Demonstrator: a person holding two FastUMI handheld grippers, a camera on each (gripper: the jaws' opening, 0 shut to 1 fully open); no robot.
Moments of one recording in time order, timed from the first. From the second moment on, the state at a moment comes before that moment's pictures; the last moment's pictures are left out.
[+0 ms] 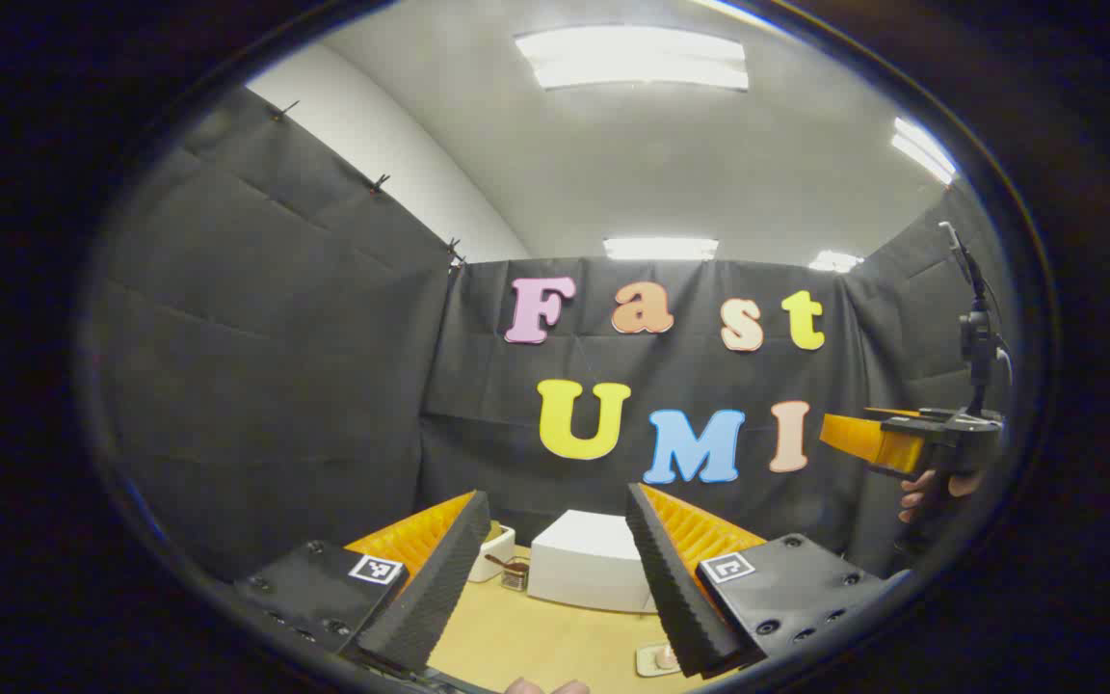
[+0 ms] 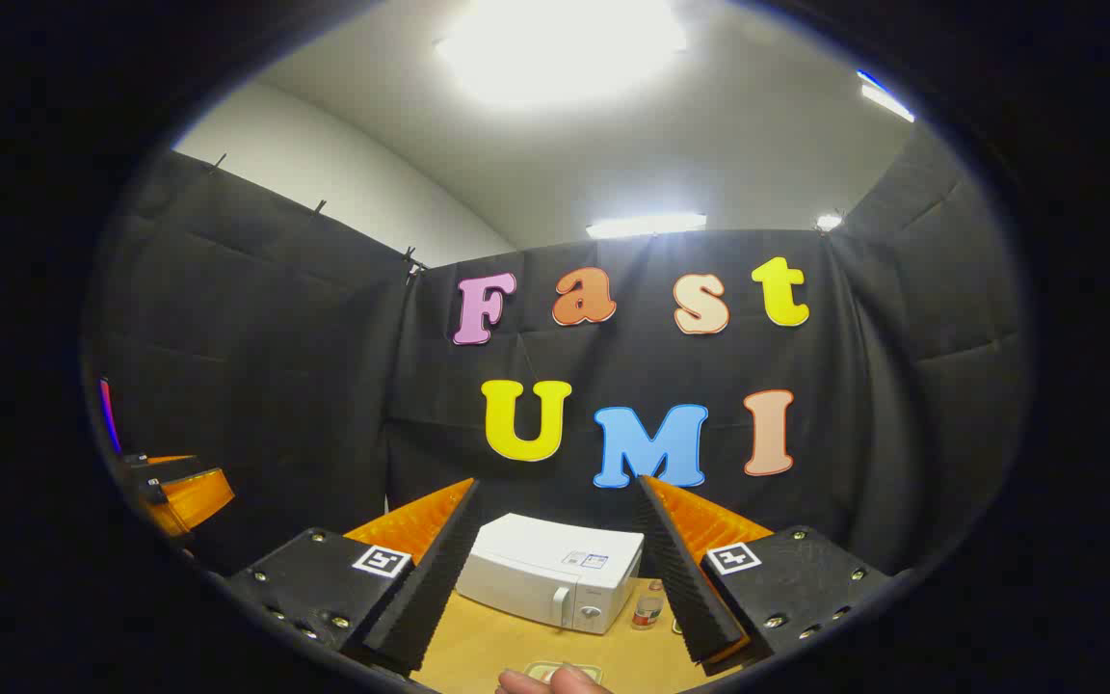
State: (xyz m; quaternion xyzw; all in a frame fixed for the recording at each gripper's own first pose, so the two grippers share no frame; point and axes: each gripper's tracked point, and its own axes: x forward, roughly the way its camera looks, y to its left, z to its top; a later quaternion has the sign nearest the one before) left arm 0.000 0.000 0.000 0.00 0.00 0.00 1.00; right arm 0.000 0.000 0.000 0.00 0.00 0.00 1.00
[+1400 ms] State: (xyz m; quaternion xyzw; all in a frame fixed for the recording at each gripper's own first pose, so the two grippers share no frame) left arm 0.136 -0.173 -0.149 0.01 0.09 -0.10 0.99; right arm 0.038 -0.151 -0.060 0.00 0.06 -0.10 0.99
